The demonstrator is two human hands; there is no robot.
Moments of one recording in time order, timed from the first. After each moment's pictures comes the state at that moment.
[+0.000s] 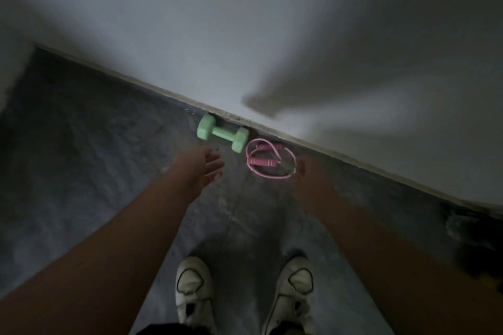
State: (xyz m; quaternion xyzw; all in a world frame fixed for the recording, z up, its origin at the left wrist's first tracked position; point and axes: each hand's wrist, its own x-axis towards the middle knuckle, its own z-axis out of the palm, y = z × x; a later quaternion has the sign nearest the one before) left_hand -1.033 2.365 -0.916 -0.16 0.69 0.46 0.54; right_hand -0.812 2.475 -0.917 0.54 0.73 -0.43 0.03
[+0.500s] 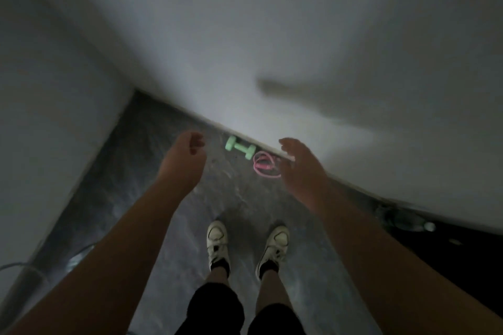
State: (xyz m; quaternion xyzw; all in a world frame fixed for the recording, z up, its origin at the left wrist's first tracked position) left_hand -1.065 2.272 -0.438 0.19 0.87 0.31 0.33; right_hand -0.870 2.416 -0.432 0.46 0.80 -0.40 0.01
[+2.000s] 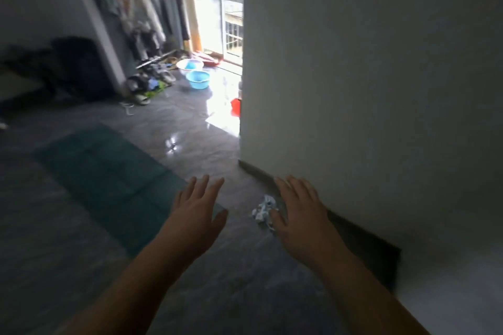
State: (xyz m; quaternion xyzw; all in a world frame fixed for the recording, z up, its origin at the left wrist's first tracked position) left_hand -0.587 1.898 -0.132 -0.35 0.92 0.17 -0.06; right_hand -0.756 2.060 -0.115 -0.50 0.85 -0.18 0.04
